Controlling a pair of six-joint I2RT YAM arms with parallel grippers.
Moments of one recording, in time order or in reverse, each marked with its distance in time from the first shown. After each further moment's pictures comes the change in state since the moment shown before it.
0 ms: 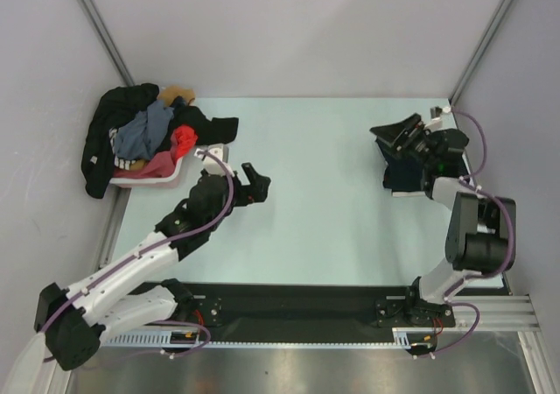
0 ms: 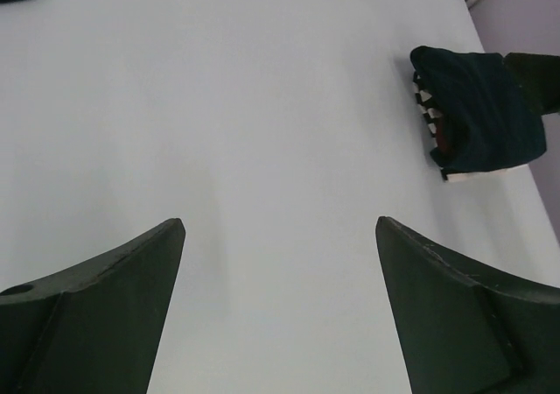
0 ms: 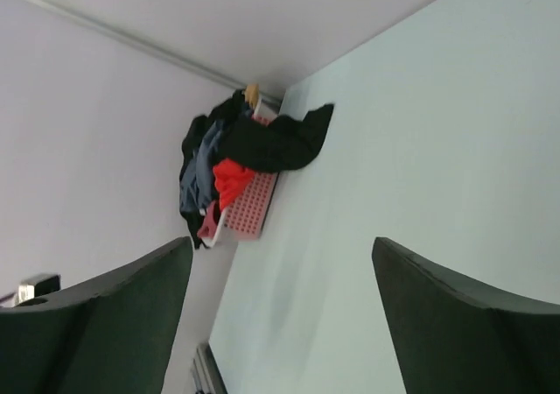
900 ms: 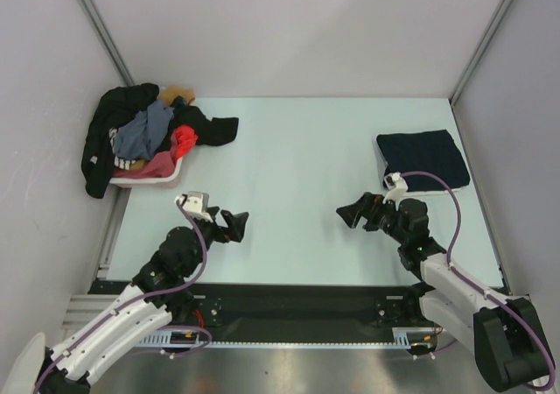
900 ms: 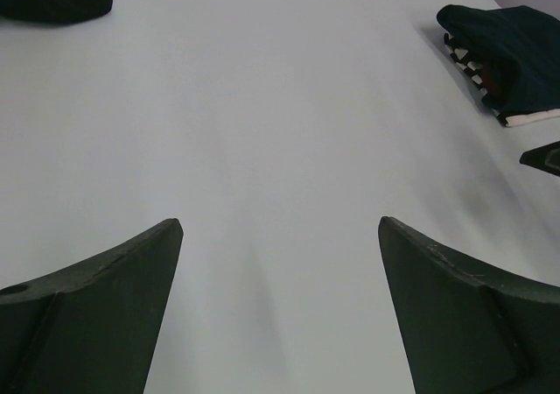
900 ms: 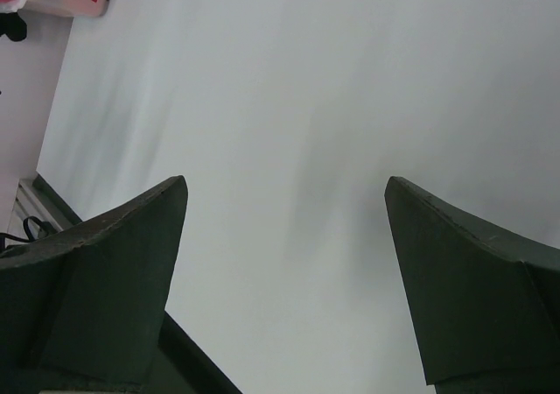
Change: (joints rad) left arm 0.000 -0.616 -0.470 0.013 -0.006 0.256; right arm 0.497 -0.764 -0.645 -0.419 0.539 -0.480
